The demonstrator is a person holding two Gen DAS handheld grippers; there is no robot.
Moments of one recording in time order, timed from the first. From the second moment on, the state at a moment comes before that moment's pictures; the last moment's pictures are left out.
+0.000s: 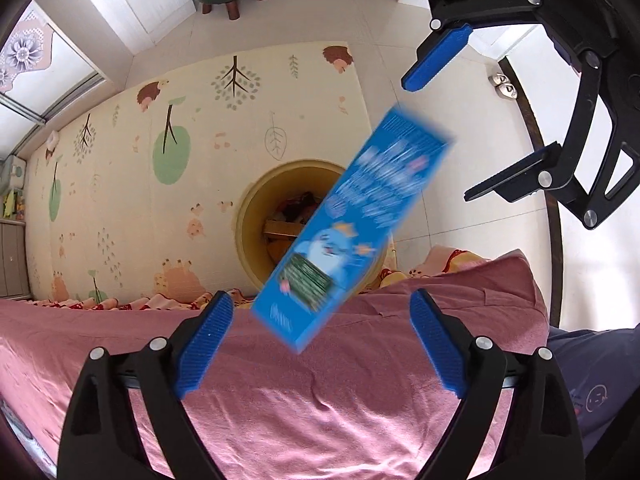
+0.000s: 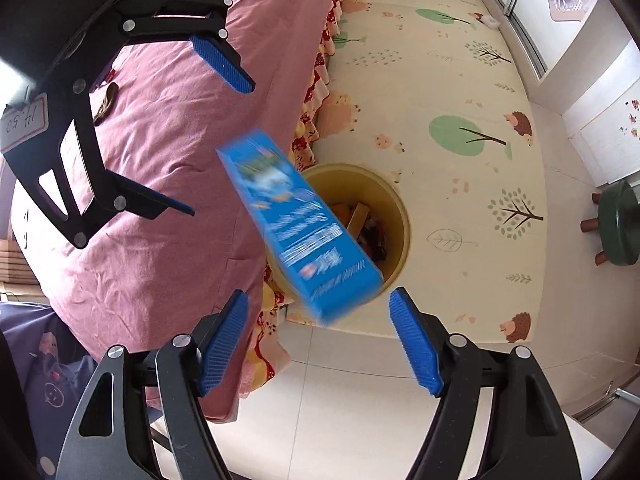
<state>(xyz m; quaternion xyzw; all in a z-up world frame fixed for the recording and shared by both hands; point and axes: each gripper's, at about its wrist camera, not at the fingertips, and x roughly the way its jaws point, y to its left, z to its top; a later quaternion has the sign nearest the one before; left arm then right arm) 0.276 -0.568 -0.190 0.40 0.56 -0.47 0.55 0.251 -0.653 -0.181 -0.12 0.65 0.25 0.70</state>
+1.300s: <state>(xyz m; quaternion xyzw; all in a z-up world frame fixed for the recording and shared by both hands) 0.225 -0.303 -0.155 0.14 0.63 -0.30 0.70 0.234 -0.424 -0.146 -0.11 0.62 0.32 0.71</state>
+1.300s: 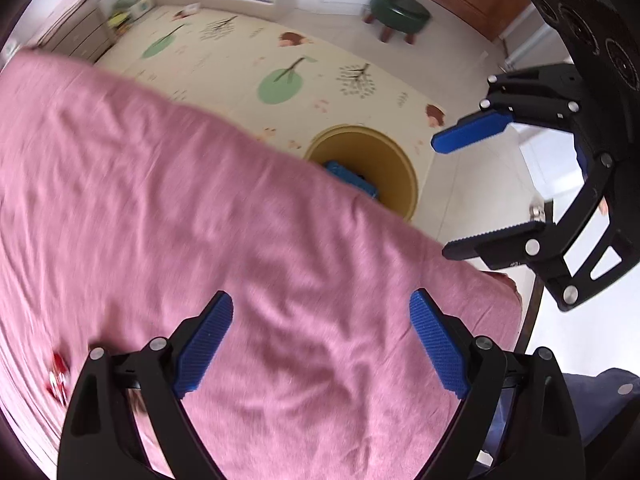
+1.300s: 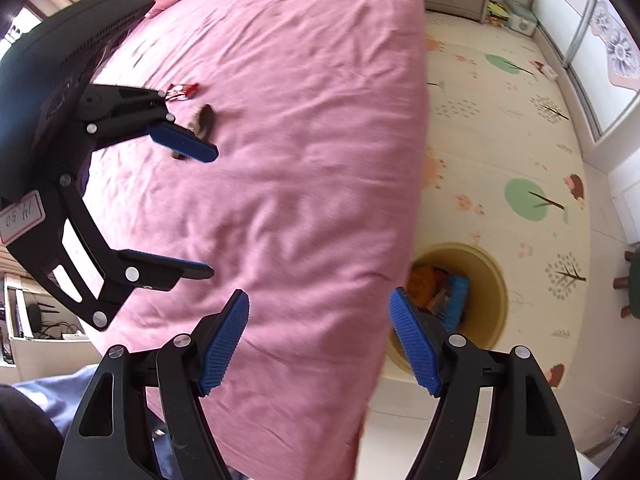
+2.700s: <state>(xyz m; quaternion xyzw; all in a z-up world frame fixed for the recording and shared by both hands) 0.212 0.089 -0.247 -0.29 0.59 0.04 0.75 0.285 -0.124 -0.261 -0.06 0.65 0.26 0.71</state>
